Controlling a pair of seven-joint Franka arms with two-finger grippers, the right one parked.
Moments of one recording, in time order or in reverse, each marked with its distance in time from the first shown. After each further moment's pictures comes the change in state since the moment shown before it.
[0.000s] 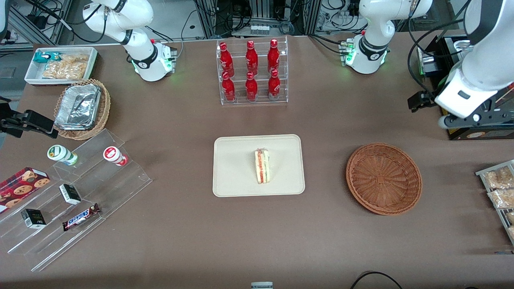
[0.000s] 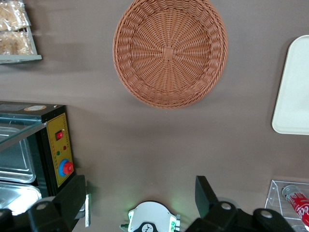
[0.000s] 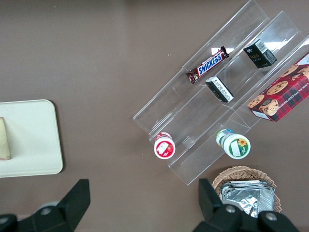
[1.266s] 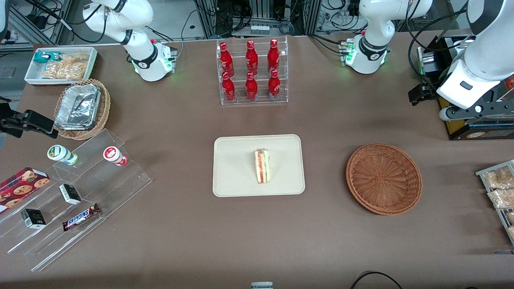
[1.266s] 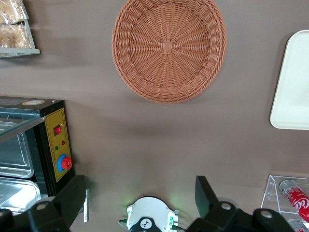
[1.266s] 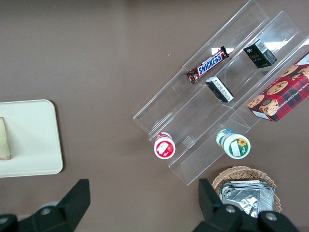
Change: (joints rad) arm 0.000 -0.015 0.005 -0.017 -0.014 -0.010 -0.001
